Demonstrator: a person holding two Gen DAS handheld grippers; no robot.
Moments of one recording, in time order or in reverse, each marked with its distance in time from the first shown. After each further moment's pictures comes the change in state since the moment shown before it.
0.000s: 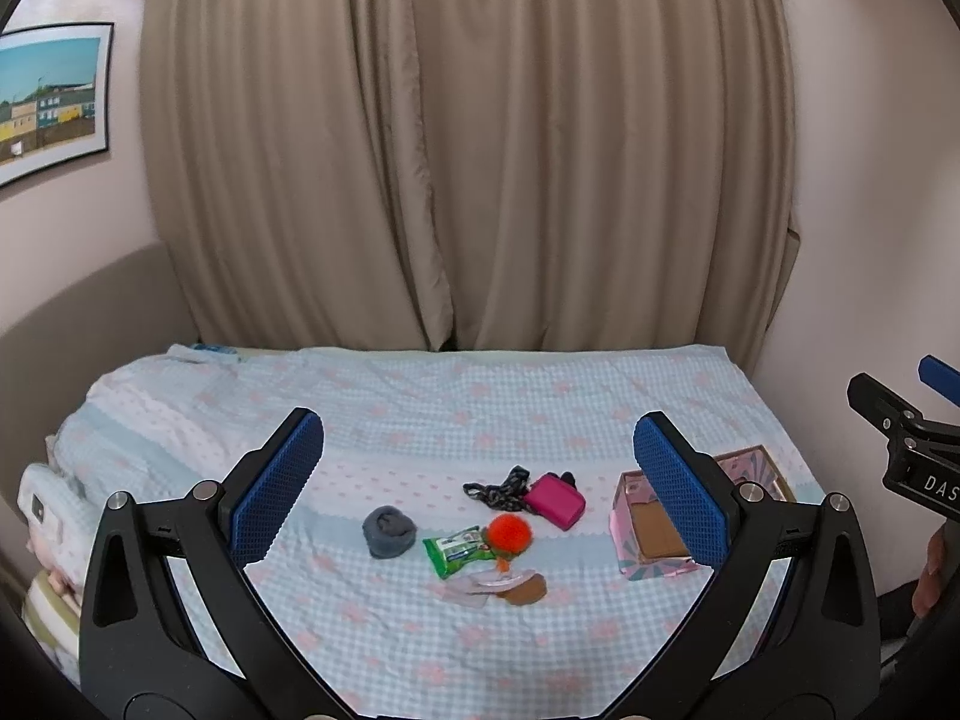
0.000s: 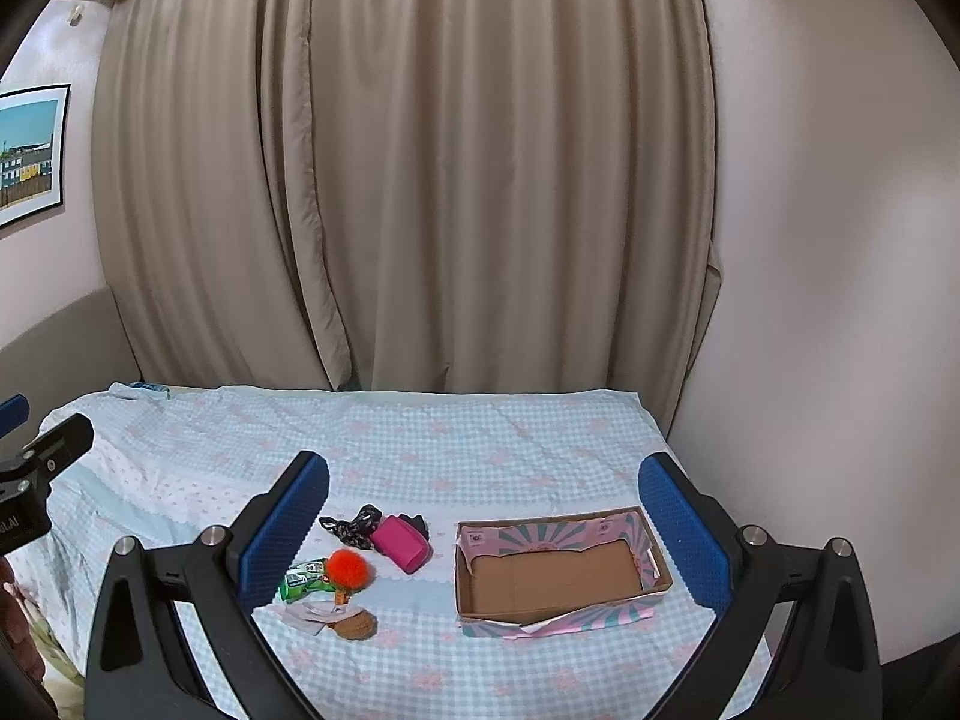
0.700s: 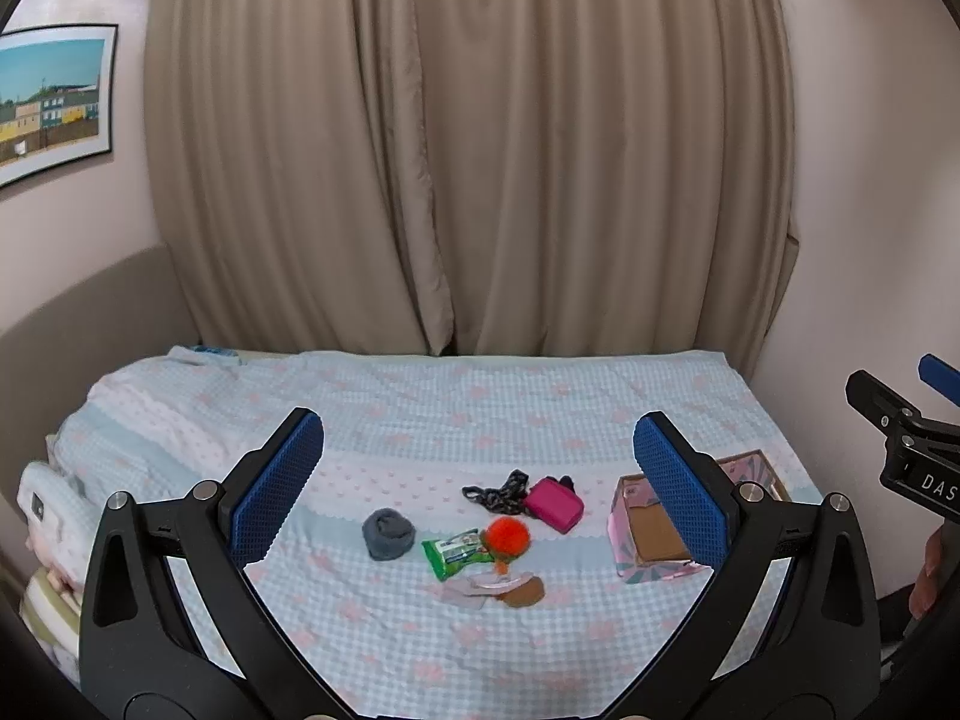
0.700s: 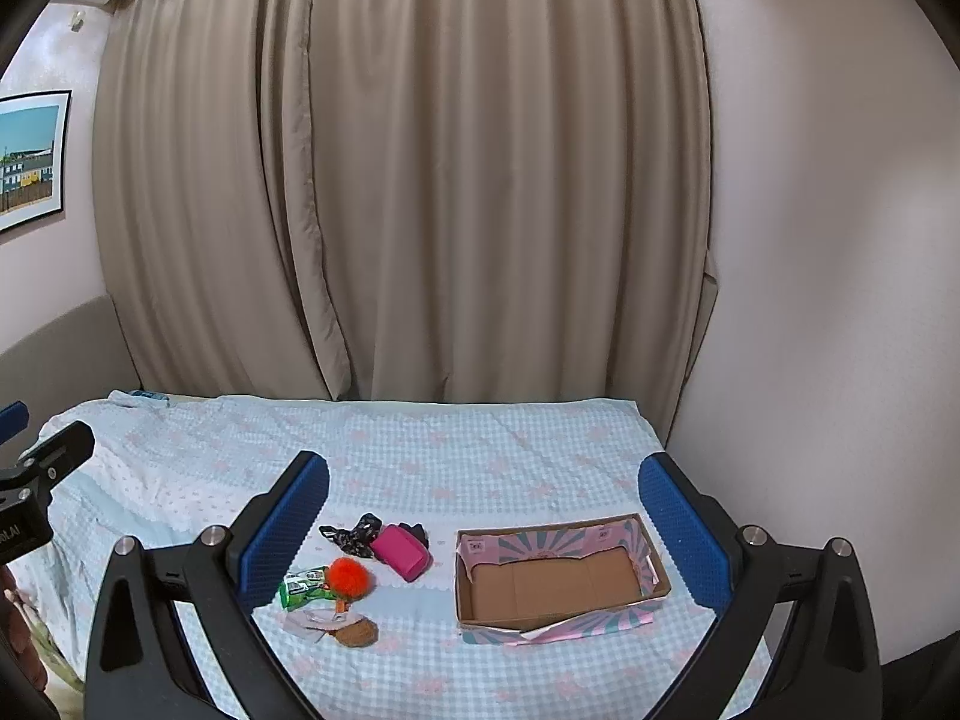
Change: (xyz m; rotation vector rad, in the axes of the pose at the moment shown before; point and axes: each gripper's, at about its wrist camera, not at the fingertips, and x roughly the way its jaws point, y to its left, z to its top) left arm -0.003 -0.004 0.005 0.002 -0.006 0.004; right arm -0.003 0.003 -0.003 -0.001 -0.025 -0.008
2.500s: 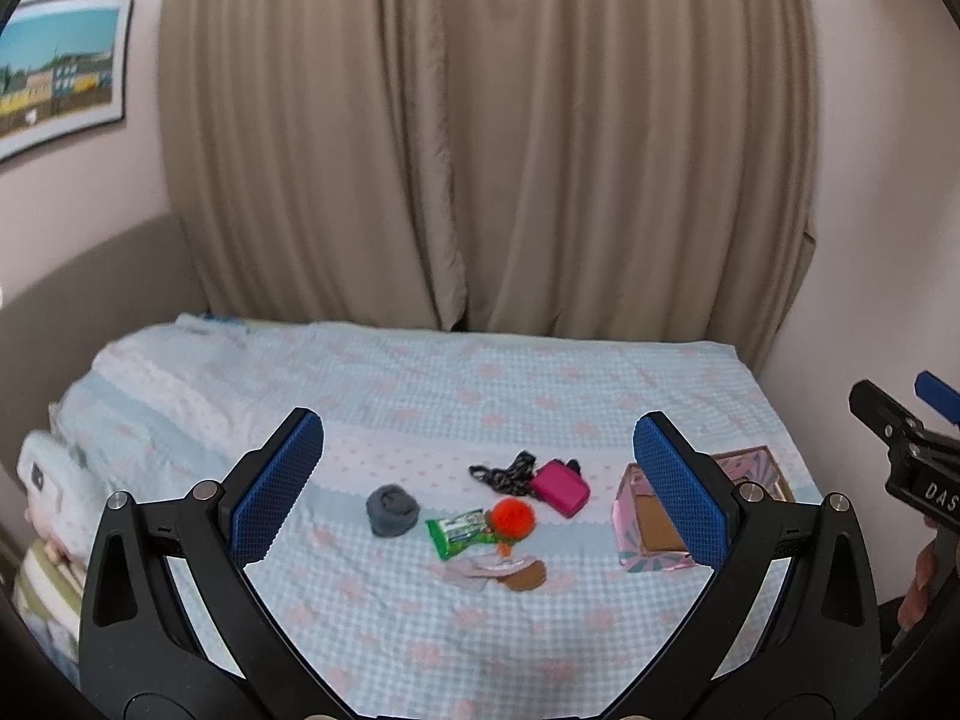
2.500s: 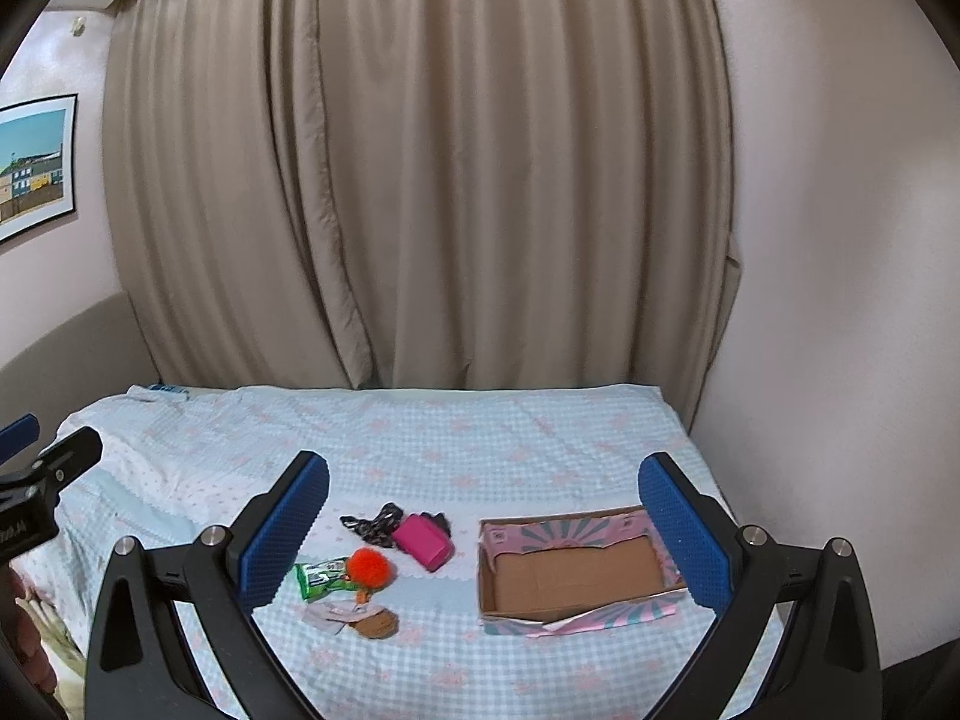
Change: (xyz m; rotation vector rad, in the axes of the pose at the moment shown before) left arm 0.013 0.017 -0.009 -0.056 0.063 0.028; right arm 0.015 0.014 -0.008 0.009 0.041 0.058
